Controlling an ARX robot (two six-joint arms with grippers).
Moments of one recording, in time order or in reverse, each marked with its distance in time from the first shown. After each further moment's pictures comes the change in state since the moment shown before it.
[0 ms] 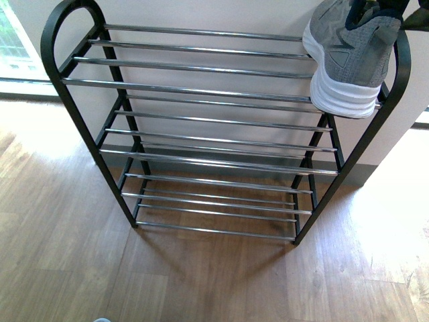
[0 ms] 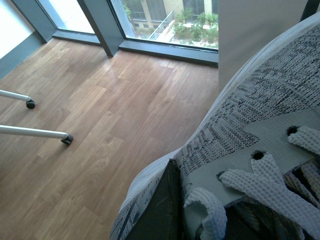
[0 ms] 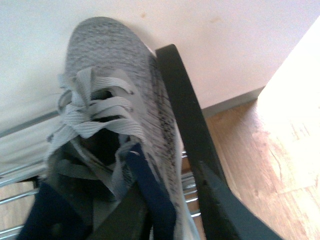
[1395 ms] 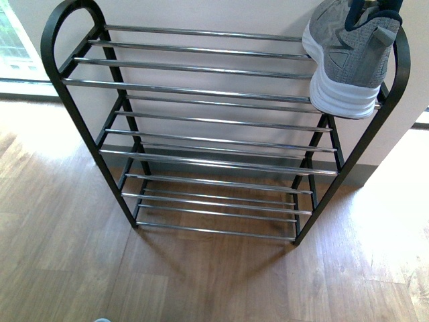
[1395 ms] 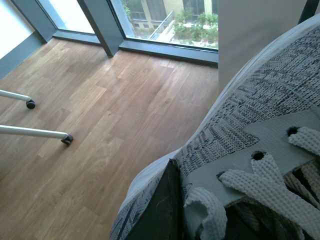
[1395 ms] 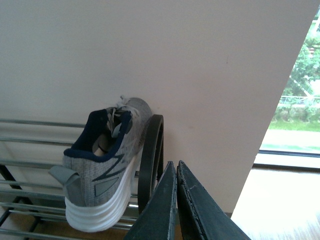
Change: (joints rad) left arm 0.000 0.000 0.000 0.000 0.000 0.000; right arm -0.168 -0.834 -1.065 0.925 -0.267 -0.527
